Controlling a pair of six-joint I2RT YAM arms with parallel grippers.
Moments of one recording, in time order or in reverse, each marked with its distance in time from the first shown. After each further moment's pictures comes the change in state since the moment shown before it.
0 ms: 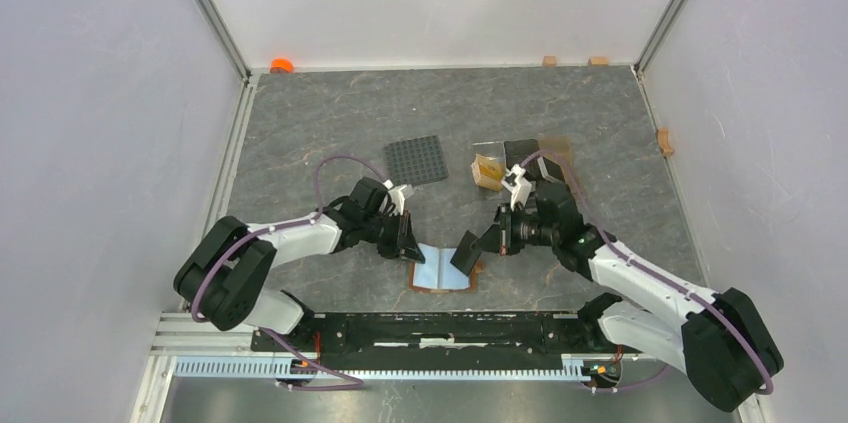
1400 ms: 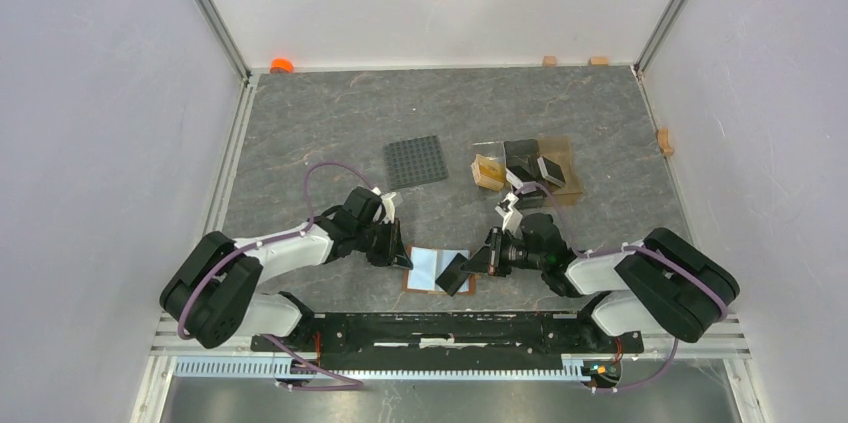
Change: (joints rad) left arm -0.011 -0.102 -0.078 -0.071 -0.146 -0.008; right arm 0.147 0.348 -0.294 0.704 0.084 0.359
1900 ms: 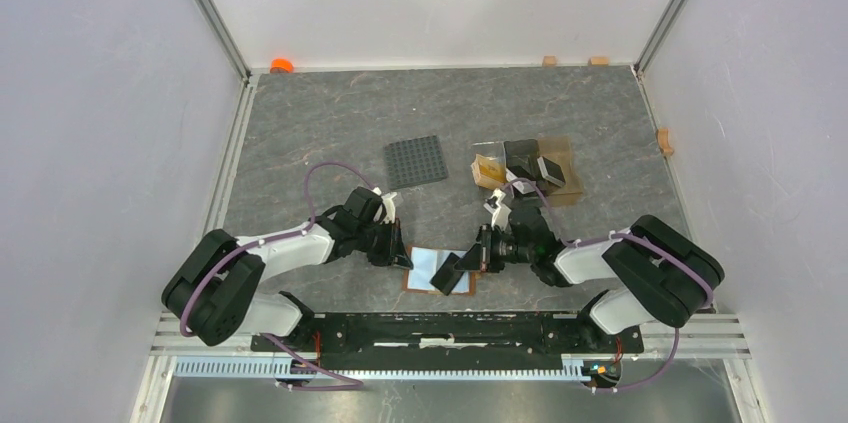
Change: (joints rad) left arm 0.000 0.016 0.000 0.014 0.001 0.000; right arm 0.019 0.092 0.093 -0.071 0.000 -0.055
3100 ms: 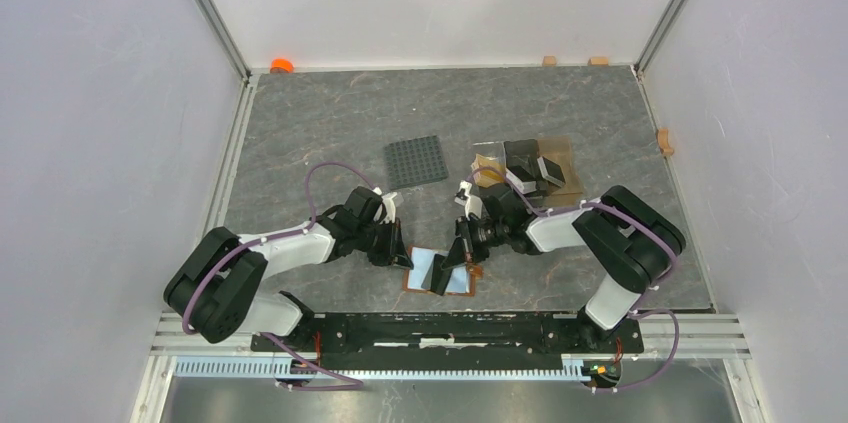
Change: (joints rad) left arm 0.003 0.015 0.000 0.014 0.016 0.001; right arm -0.002 0.223 0.302 -0.328 -0.170 -0.223
